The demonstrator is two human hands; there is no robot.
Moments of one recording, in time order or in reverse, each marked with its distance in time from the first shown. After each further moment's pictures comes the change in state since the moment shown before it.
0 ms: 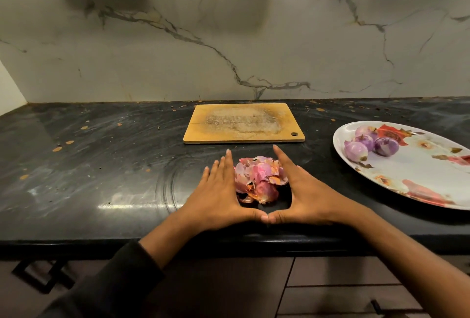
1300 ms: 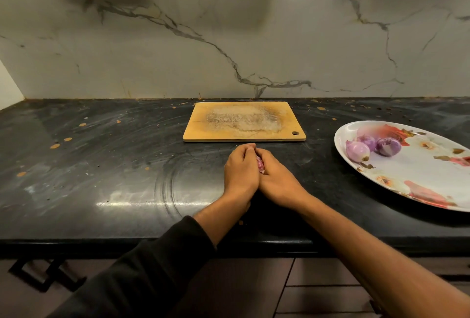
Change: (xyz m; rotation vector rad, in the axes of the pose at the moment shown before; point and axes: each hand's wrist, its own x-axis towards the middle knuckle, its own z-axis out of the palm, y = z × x) left_hand 0.061 0.050 0.016 -1.042 0.553 -0.309; right_hand 0.046 -0.043 0.023 0.343 0.240 0.173
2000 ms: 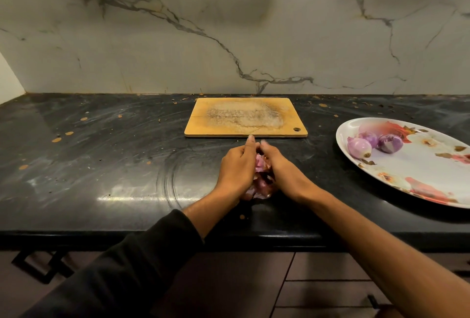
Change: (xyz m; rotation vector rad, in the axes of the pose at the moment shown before) left_hand -0.041 0.040 -0.019 -0.012 -0.167 -0.010; right_hand 0.076 0.120 0.044 0.290 0.022 0.080
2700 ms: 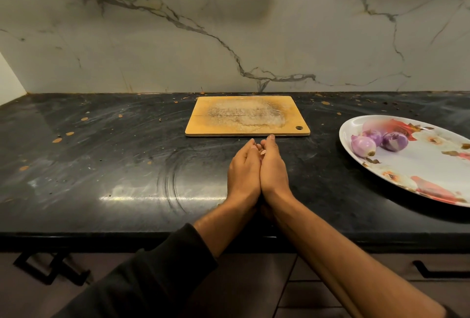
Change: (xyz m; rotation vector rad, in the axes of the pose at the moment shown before) left_hand 0.028 -0.046 0.009 -0.054 0.074 -0.021; right_hand -0.087 -0.137 0.036 0.497 0.294 0.215
